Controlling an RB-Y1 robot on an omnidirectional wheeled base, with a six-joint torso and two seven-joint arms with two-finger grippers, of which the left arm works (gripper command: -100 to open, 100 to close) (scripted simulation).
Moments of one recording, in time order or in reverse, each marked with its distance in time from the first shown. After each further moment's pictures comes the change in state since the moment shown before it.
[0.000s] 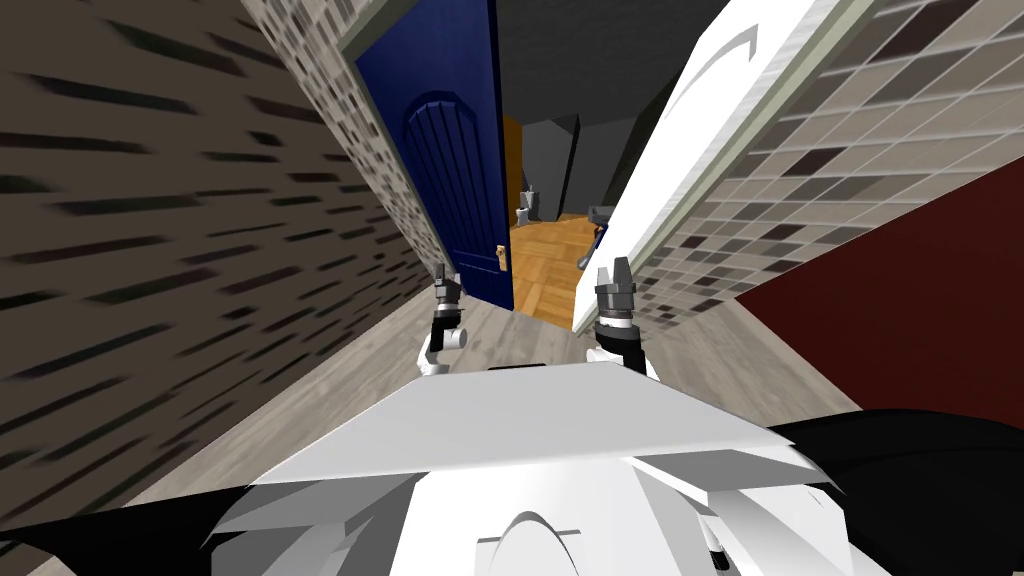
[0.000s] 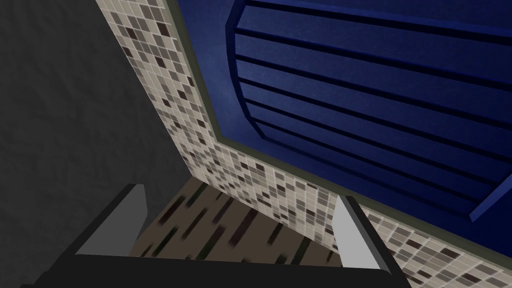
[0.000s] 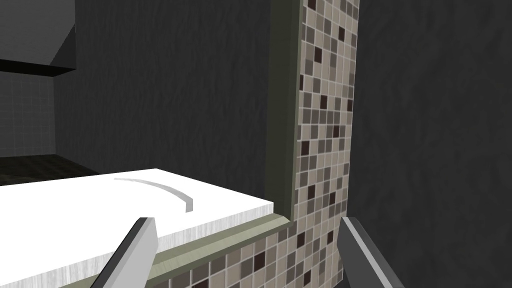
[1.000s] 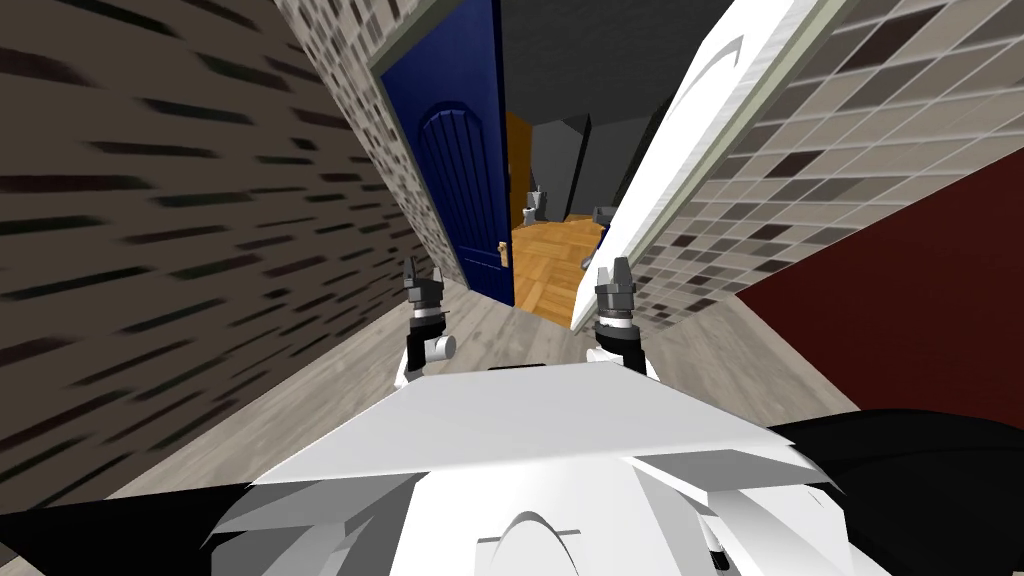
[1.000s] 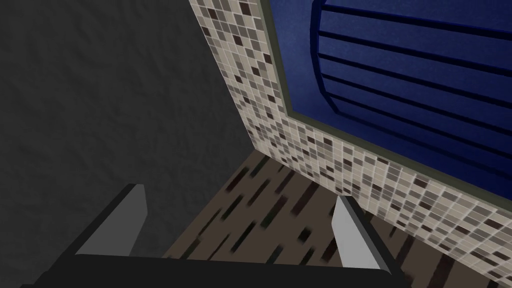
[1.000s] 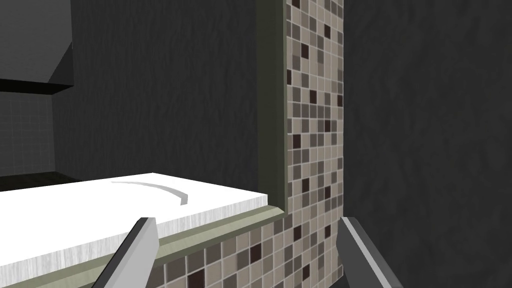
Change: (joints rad) arm 0.160 -0.013 0.030 -0.300 0.022 0.006 -0.004
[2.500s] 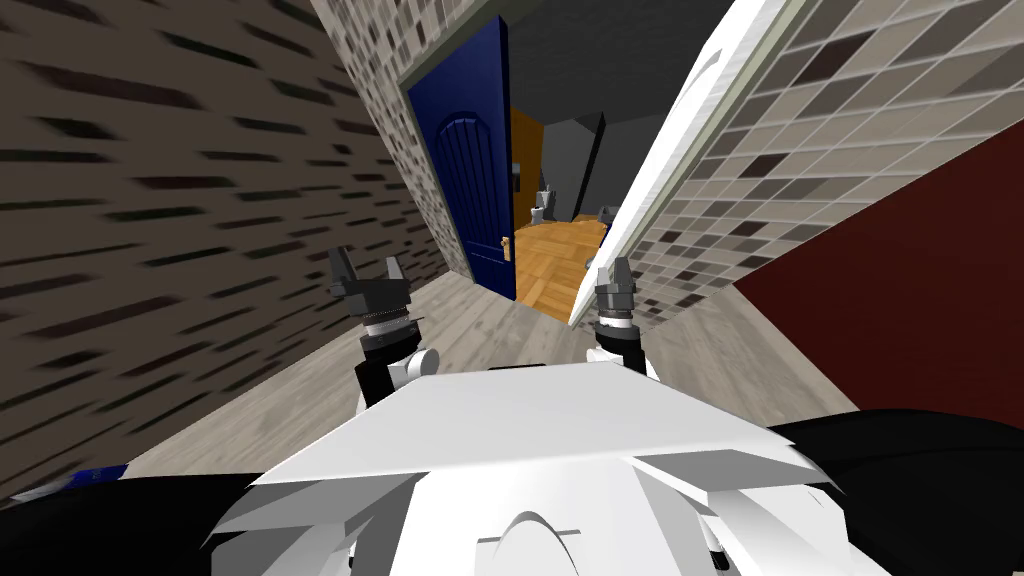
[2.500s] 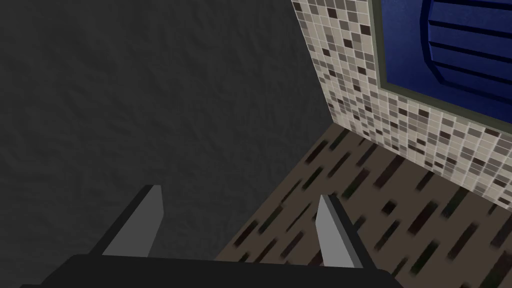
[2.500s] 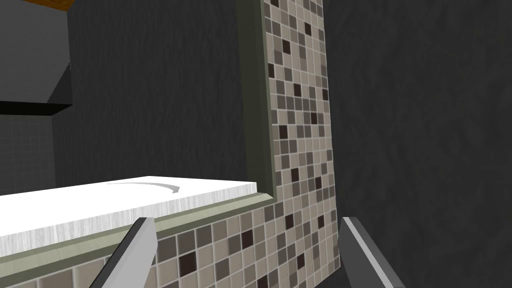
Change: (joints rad) arm 0.192 -0.043 0.032 -0.346 0.025 -0.001 -0.006
